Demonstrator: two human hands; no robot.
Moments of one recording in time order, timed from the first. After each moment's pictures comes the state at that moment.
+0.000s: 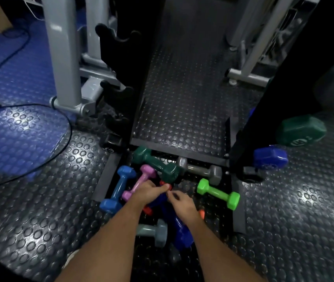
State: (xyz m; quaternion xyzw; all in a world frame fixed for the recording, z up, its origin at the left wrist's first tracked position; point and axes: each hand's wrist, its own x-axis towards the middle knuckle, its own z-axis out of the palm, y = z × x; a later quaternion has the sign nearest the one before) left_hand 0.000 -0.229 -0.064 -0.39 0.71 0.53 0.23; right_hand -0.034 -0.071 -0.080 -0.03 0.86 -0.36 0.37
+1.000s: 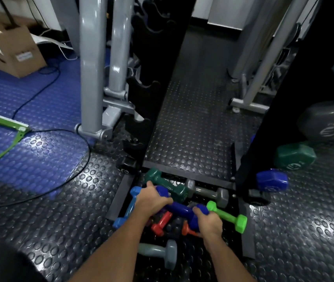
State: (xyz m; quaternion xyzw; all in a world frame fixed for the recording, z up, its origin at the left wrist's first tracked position) left_hand 0.006 -0.253 0.016 -0.37 0.83 0.40 0.12; right_hand -0.044 -0.053 -0.047 0.19 0.88 -0.38 0.22
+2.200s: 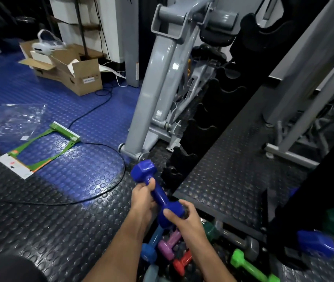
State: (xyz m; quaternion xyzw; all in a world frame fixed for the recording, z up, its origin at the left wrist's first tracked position) left_hand 0.030 -0.362 0.072 -0.44 0.32 0.81 -0.23; right_hand -0.005 -0.207 0.078 -0.10 0.75 -0.55 0.34
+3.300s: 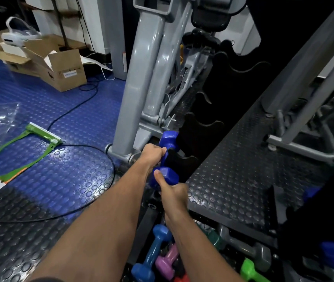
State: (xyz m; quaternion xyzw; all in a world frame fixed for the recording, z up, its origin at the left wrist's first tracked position) left_hand -0.123 -0.473 0.069 -0.39 0.67 0.62 -0.11; right_hand -0.072 -0.337 0.037 0.05 0.72 -0.66 0.20
